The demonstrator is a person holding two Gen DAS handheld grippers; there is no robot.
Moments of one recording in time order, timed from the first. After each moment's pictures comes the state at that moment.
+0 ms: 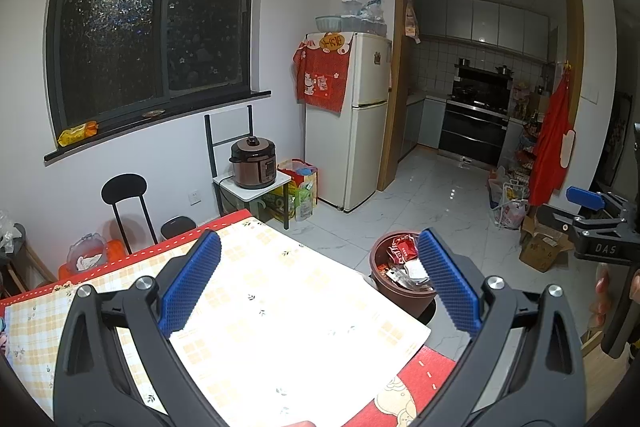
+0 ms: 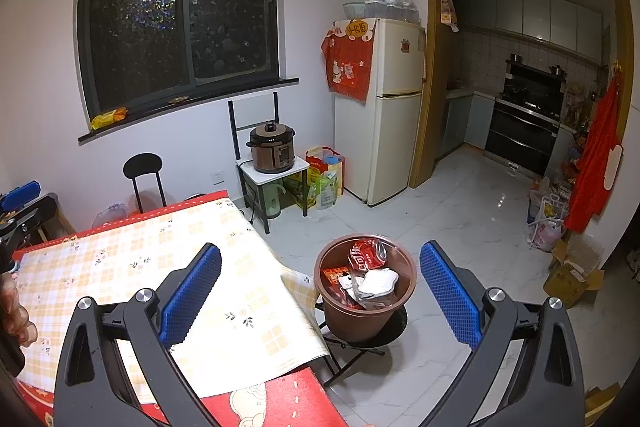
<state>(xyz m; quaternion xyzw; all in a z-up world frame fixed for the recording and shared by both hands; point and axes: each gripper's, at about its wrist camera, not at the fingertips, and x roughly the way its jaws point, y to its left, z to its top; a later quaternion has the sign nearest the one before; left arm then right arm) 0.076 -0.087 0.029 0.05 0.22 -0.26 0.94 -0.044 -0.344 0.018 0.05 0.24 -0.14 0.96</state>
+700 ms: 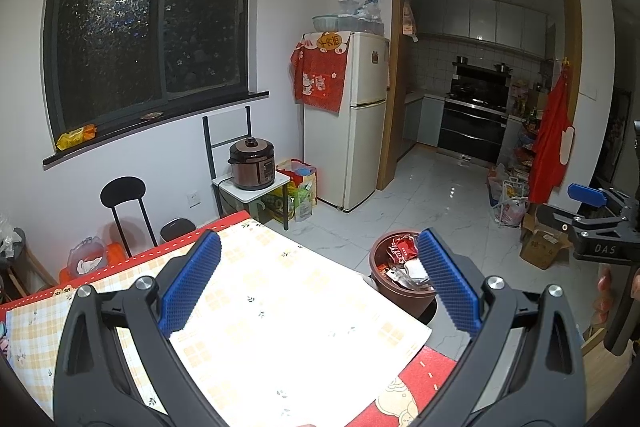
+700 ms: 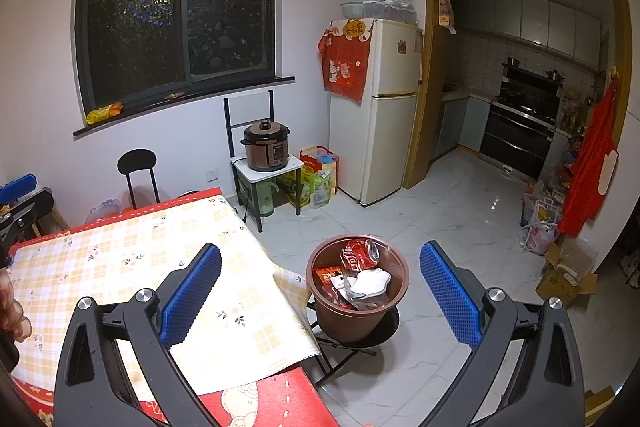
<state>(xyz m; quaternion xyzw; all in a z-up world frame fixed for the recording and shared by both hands) 0.076 -0.097 0.027 0.05 0.21 -0.27 0.94 -0.047 -0.344 0.019 0.04 0.25 -0.16 0.96</state>
